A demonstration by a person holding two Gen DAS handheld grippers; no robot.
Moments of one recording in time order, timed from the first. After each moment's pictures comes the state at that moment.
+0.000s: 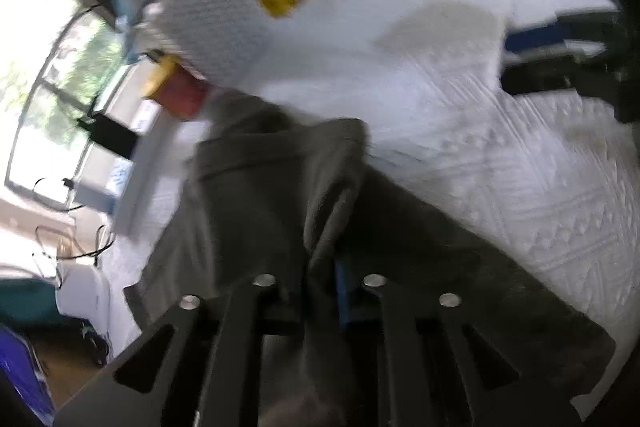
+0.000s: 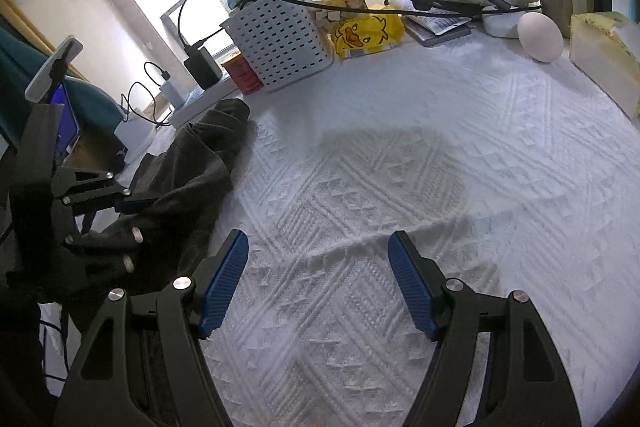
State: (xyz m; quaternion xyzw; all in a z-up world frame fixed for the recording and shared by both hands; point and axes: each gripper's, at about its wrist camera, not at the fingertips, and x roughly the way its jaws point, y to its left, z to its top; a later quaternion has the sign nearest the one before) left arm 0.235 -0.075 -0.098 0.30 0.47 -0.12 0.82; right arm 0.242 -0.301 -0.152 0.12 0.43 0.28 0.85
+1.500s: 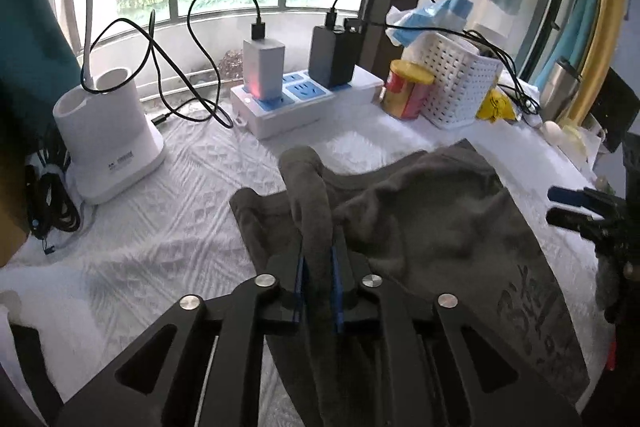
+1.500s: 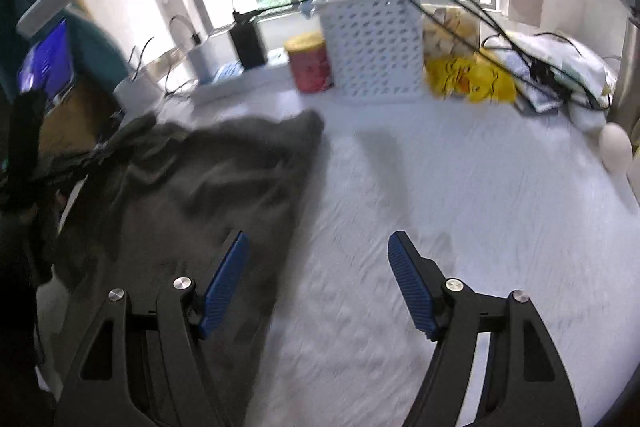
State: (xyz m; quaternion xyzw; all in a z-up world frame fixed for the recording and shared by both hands) left arm 0.241 0.158 -0.089 -0.04 0.40 -0.05 0.91; right arm 0.270 -0.190 -0.119 0.01 0.41 0.29 0.86
